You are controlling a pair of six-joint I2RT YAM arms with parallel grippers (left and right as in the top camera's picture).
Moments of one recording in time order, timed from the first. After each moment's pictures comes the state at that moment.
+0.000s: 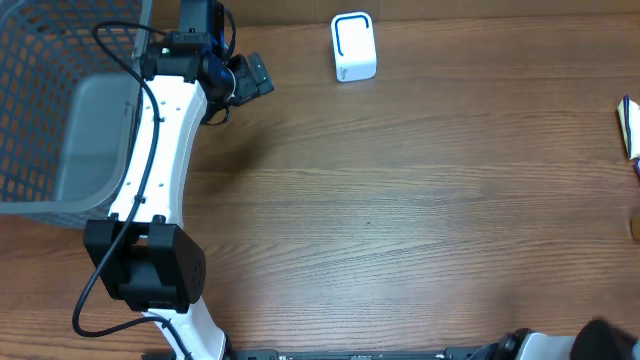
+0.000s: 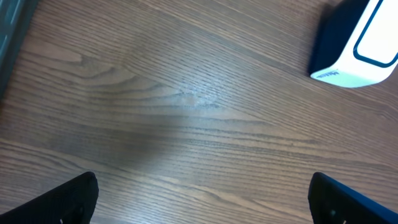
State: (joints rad) left arm -0.08 1.92 1.88 -1.08 0.05 -0.50; right arm -0.50 1.50 2.14 -1.64 -0.28 0.50
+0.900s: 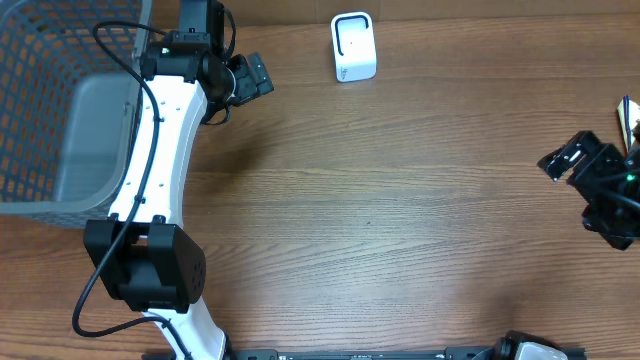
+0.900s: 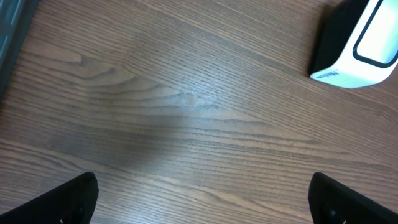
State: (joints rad) left arm -0.08 1.92 1.88 -1.07 0.05 -0.50; right arm -0.28 1.28 1.67 -1.63 -0.27 0.51
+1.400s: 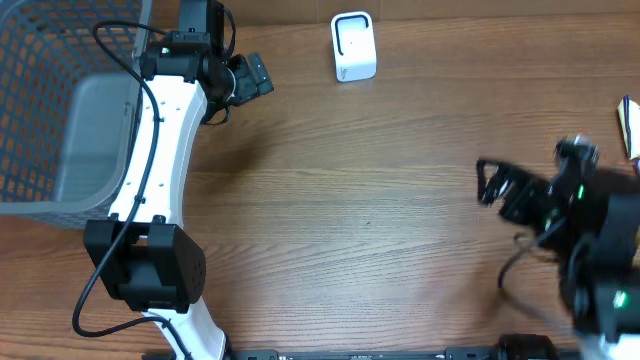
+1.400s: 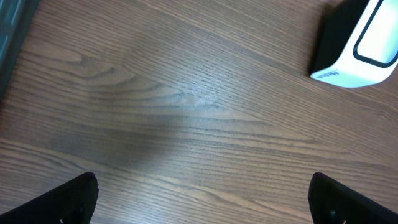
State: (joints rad) left arm -0.08 1.92 1.88 -1.08 0.05 -0.50; right arm -0.01 0.75 0.84 -0.68 -0.25 0.47
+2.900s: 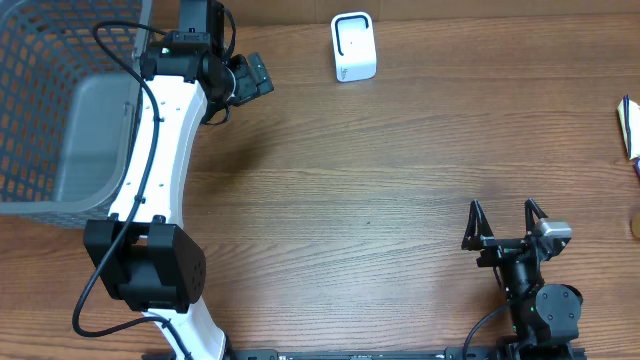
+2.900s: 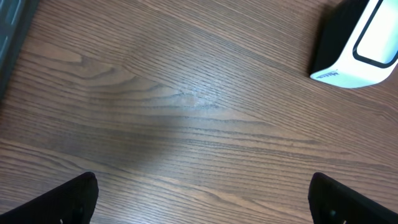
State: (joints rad) left arm -0.08 1.92 1.88 -1.07 0.05 -0.50; right arm 0.08 0.01 0.02 -0.03 0.00 0.23
